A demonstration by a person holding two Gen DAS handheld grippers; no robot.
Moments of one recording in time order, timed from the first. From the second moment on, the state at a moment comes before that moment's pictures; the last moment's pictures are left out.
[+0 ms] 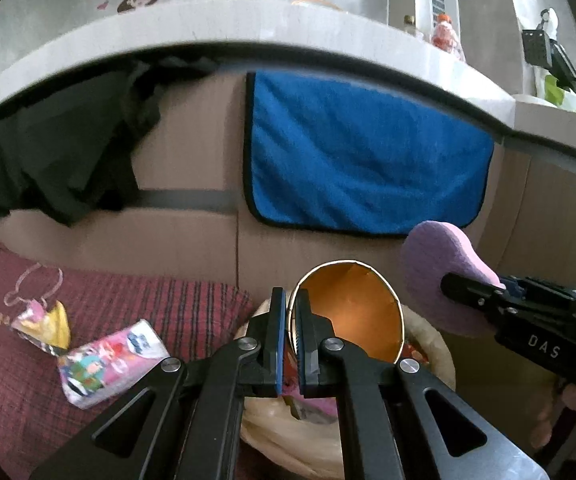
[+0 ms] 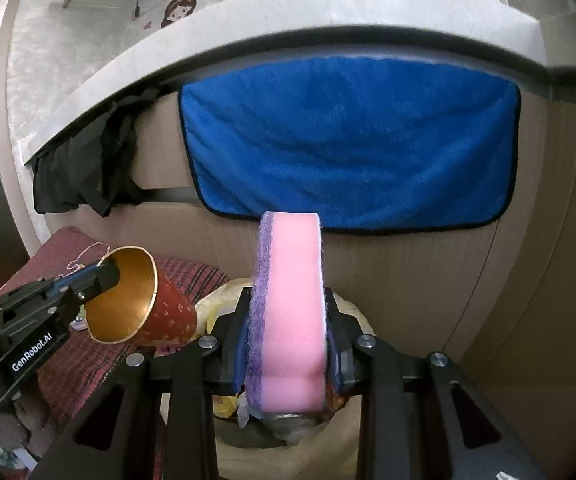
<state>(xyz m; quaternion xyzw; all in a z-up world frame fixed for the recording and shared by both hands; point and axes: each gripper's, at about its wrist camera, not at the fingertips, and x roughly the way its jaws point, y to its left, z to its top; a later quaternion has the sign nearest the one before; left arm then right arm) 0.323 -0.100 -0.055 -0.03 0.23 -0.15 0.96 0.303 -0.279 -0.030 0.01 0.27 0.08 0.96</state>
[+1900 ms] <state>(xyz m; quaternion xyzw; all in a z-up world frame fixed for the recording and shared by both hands) 0.354 0.173 -0.093 -0.17 0.33 -0.07 0.93 0.331 -0.103 -0.066 -0.02 0.33 0.24 0.91</state>
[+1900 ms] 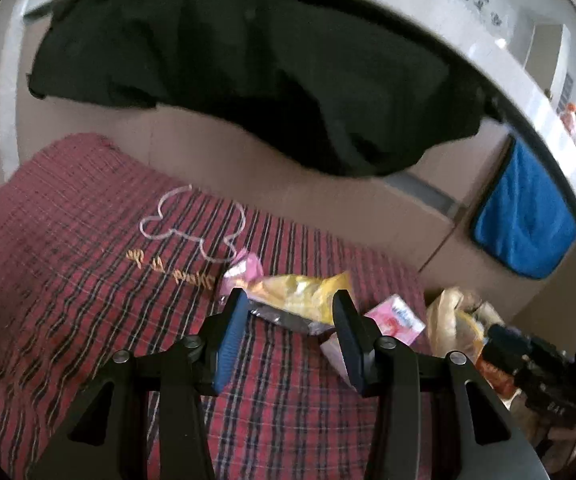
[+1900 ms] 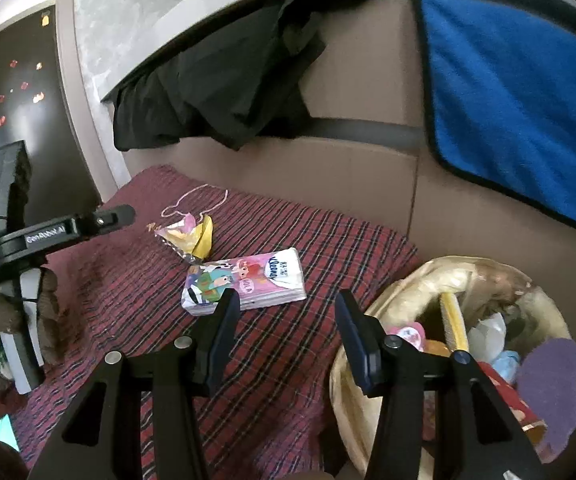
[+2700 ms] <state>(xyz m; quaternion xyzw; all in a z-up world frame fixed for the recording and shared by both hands) 0.382 0.210 -0.111 -0.16 0.37 -0.01 0.91 0.375 -0.053 -0.103 0.00 0.41 0.24 0.88</state>
